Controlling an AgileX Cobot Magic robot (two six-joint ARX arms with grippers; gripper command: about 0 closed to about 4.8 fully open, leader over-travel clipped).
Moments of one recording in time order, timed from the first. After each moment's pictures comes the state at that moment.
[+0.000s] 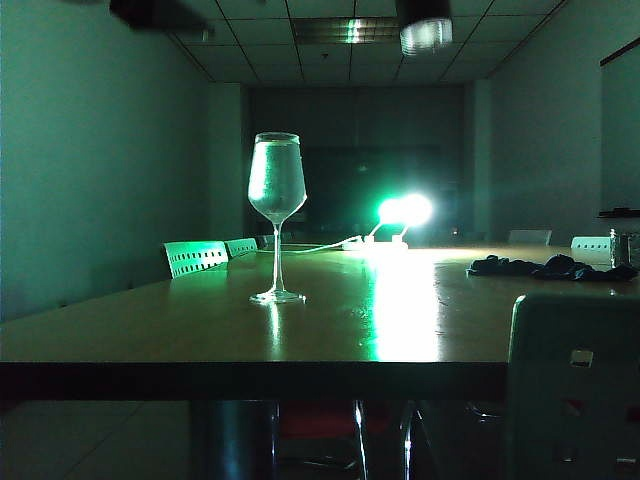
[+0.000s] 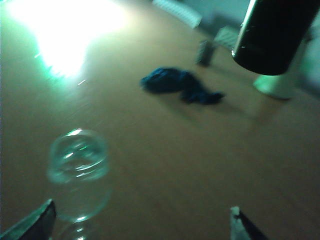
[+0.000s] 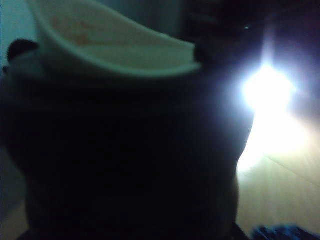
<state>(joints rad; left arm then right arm) -0.33 1.44 1.36 -0.09 0.38 -0.04 0.39 1.81 2.19 -0.34 0.09 -0.10</state>
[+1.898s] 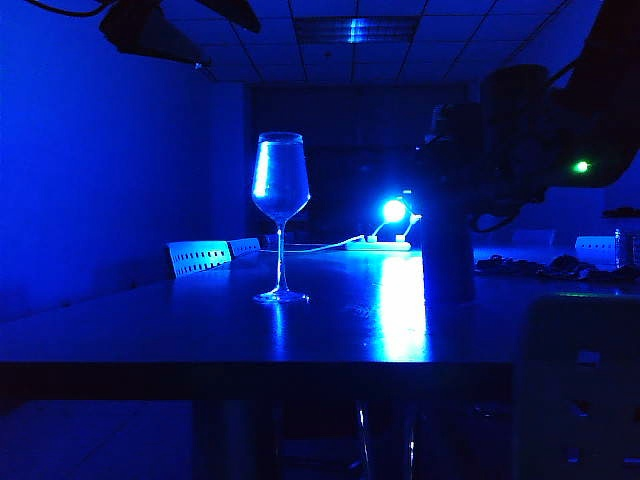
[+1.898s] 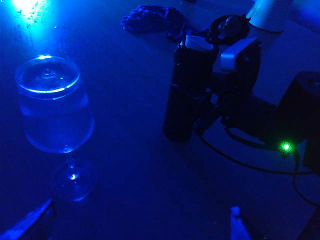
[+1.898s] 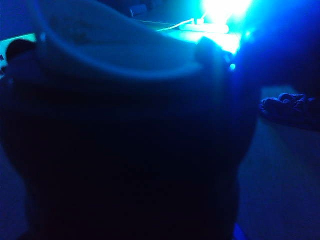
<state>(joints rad) -0.33 1.40 1.29 -0.27 0.44 0.10 0.29 2.04 1.14 0.88 0.16 0.03</state>
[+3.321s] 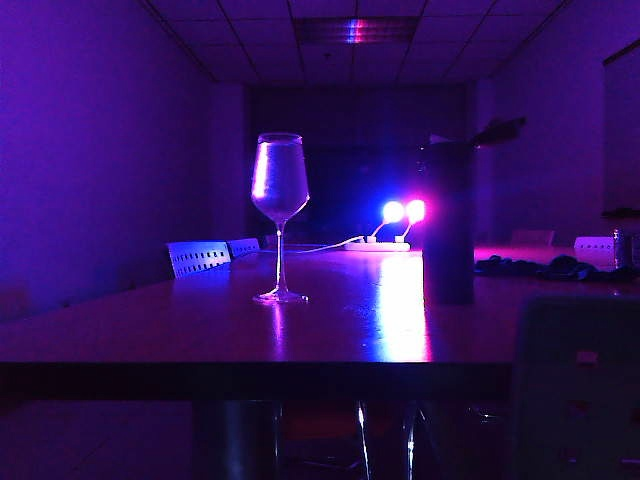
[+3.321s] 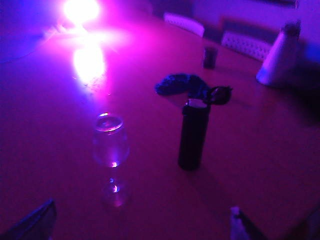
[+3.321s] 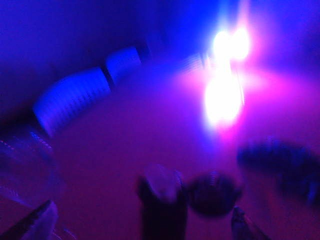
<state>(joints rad) -0.33 0.85 1.29 -0.57 0.29 0.09 0.36 1.07 0.95 0.19 0.16 0.03</state>
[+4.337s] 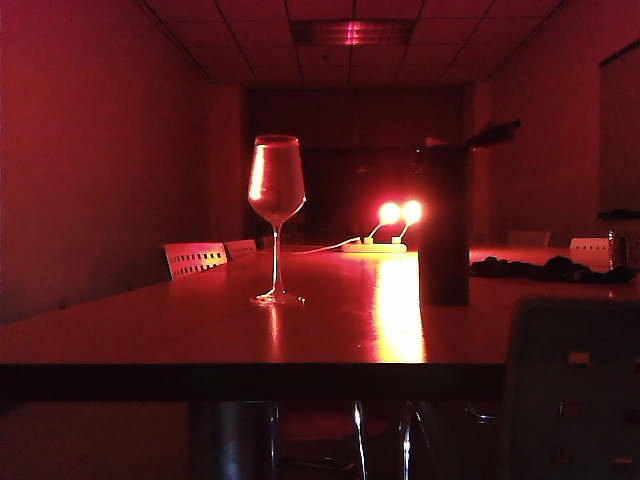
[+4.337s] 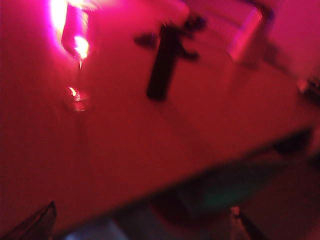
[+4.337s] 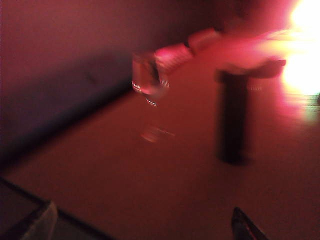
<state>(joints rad) -0.33 0.02 0.55 -0.66 0.32 -0.13 0.36 0.03 0.52 -0.51 -0.16 0.15</state>
